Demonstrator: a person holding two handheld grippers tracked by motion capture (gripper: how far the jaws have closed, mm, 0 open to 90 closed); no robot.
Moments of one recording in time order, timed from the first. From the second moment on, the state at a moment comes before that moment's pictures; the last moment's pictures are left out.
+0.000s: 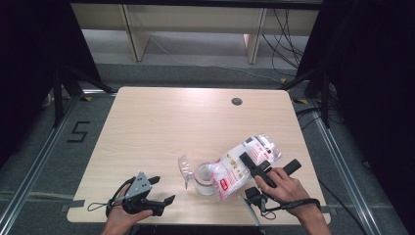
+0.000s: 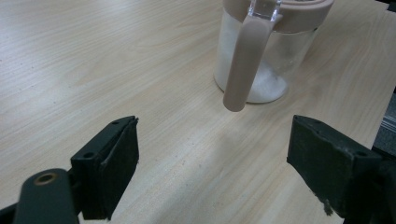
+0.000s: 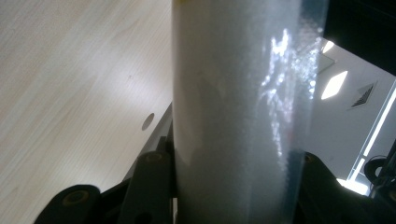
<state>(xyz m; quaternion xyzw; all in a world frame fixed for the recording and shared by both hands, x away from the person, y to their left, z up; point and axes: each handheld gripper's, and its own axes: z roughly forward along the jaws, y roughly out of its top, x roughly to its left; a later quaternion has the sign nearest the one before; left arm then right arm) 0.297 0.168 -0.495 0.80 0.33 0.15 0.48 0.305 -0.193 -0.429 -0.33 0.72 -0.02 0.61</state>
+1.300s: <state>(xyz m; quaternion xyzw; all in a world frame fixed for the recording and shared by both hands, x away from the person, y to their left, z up) 0.298 0.171 -0.494 0.81 0.32 0.15 0.47 0.304 -0.193 -0.428 -0.33 0.72 -0.02 0.61</state>
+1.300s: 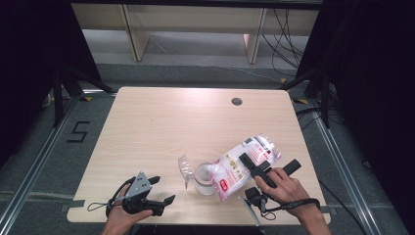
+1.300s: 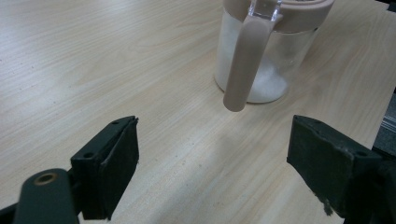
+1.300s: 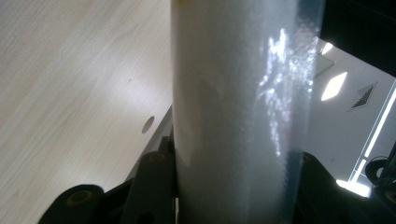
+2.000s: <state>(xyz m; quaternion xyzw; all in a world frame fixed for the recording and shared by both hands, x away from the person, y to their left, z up) 0.297 0.168 -0.495 0.80 0.33 0.15 0.48 0.304 -0.194 -0.428 -0.32 0.72 -0.01 0.61</state>
